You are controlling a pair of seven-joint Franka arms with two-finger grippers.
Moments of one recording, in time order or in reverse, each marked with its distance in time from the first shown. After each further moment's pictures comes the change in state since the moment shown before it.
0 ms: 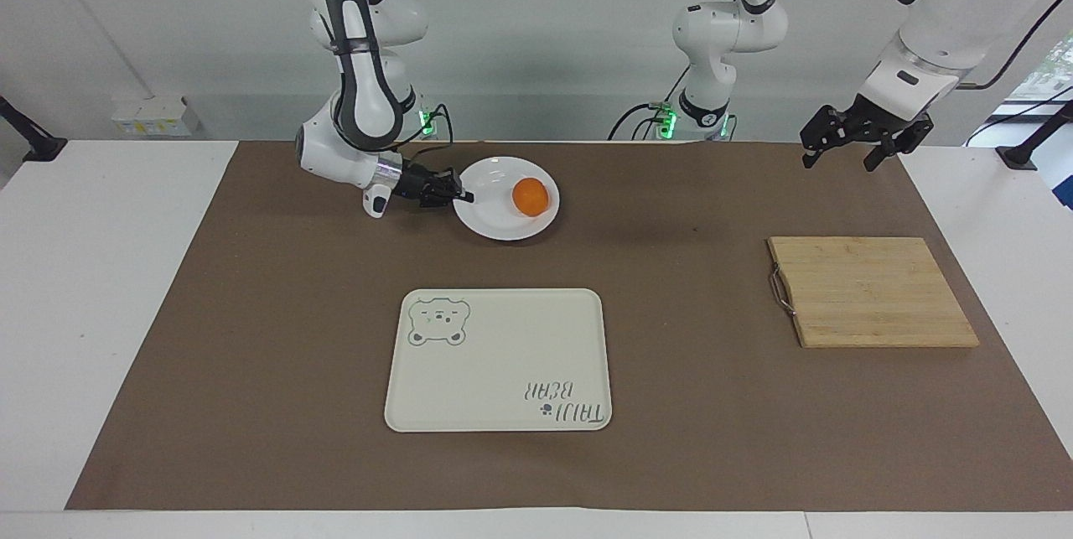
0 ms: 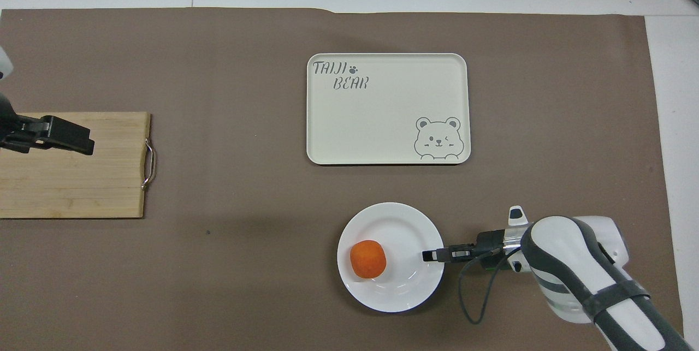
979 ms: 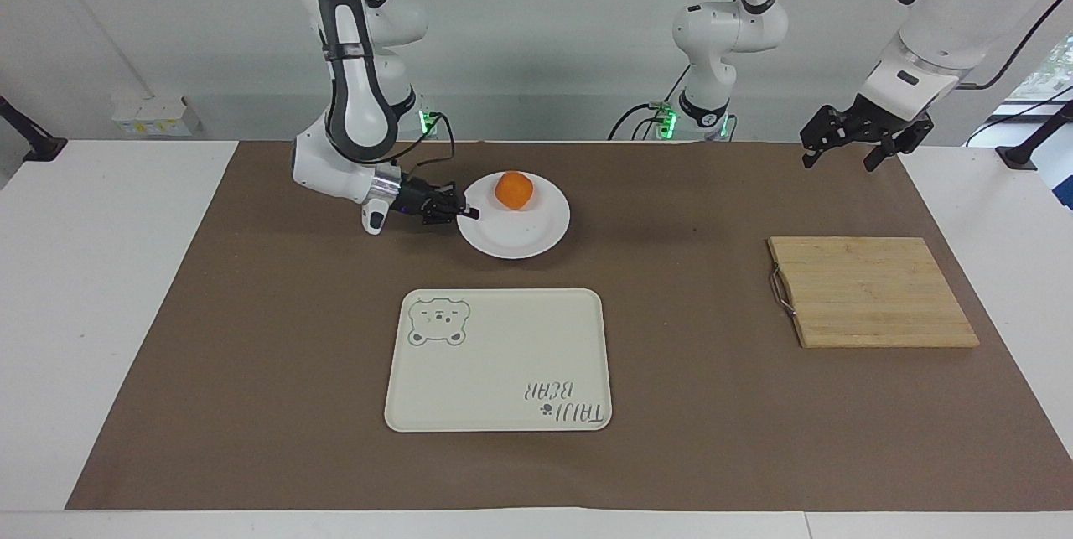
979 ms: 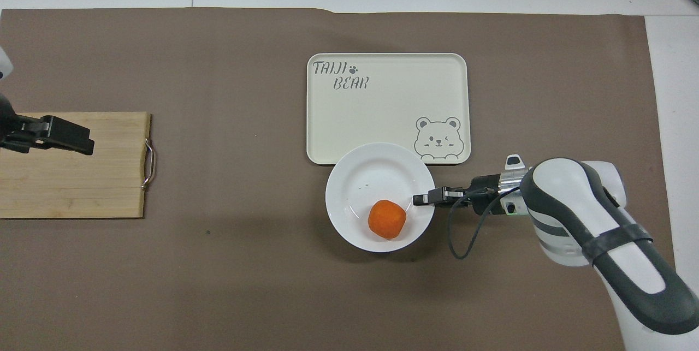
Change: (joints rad) left arm 0.000 0.000 0.000 0.000 0.000 0.000 0.000; right arm 0.001 0.191 0.000 0.345 0.027 -0.025 0.186
